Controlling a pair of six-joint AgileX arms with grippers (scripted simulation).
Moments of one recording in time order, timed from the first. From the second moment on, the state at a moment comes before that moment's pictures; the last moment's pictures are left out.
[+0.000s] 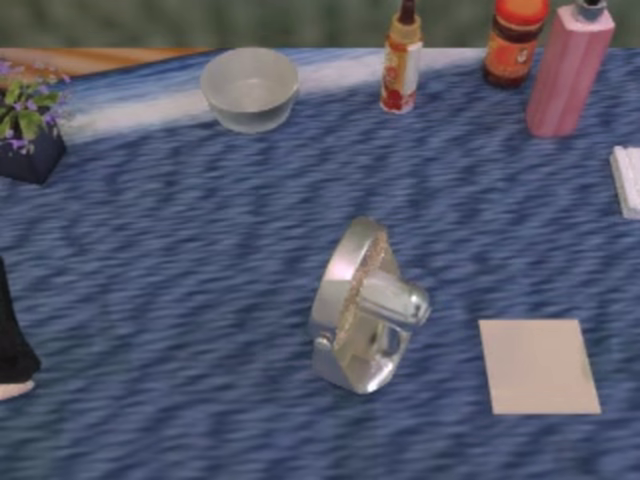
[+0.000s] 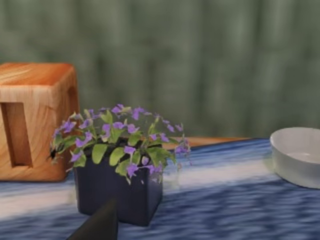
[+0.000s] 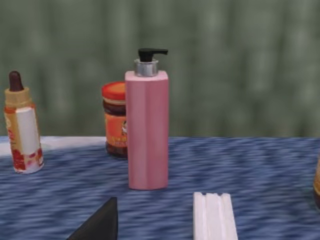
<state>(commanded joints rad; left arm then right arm) 0.00 0.00 0.00 0.00 0.00 0.00 0.00 0.00 0.00 0.00 0.00 0.00</state>
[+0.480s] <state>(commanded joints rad) 0.00 0.00 0.00 0.00 0.00 0.00 0.05 0.19 0.13 -0.17 0.03 0.04</state>
